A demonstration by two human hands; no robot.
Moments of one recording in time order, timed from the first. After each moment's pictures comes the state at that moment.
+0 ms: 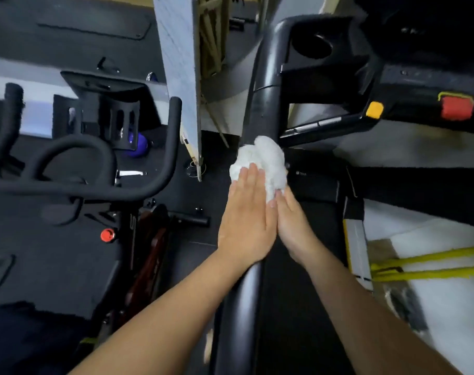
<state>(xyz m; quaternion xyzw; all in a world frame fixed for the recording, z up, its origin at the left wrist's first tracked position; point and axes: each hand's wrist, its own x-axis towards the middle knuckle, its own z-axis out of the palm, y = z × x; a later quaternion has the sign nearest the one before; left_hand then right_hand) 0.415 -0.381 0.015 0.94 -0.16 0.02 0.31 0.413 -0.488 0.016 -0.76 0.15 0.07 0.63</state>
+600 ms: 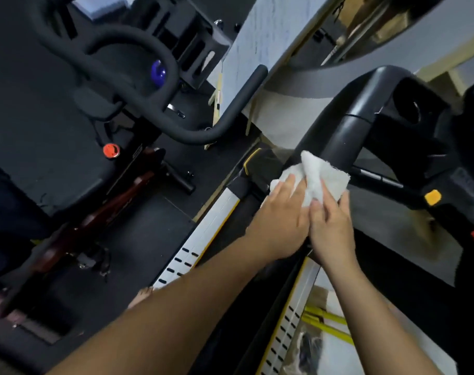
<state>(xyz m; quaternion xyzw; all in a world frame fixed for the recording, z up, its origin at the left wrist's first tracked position) 0.413 -0.361 0.005 0.83 -0.05 -0.04 0.55 0.435 -0.474 0.047 -0.96 0.03 0.05 0.27</state>
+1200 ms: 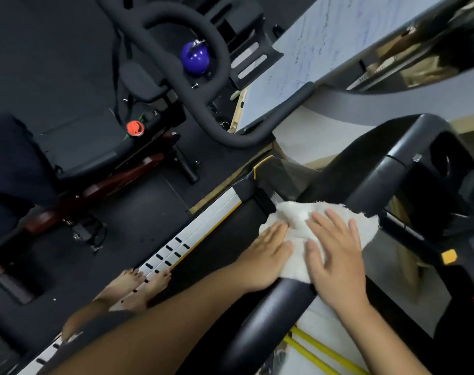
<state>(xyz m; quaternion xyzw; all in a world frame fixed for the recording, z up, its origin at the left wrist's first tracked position) 0.383 -0.326 -0.037 0.68 0.05 -0.28 0.68 0.438 -0.454 0.051 -0.96 -0.26 0.07 0.02</state>
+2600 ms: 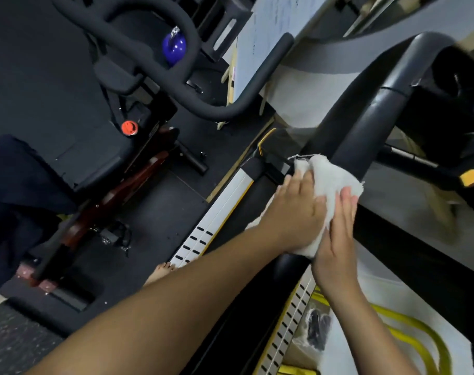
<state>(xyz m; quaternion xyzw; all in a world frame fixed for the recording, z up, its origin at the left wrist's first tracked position) 0.397 -0.354 -0.004 0.81 0.00 -0.14 0.57 0.362 -0.469 0.021 -0.95 -0.05 0.06 0.30</state>
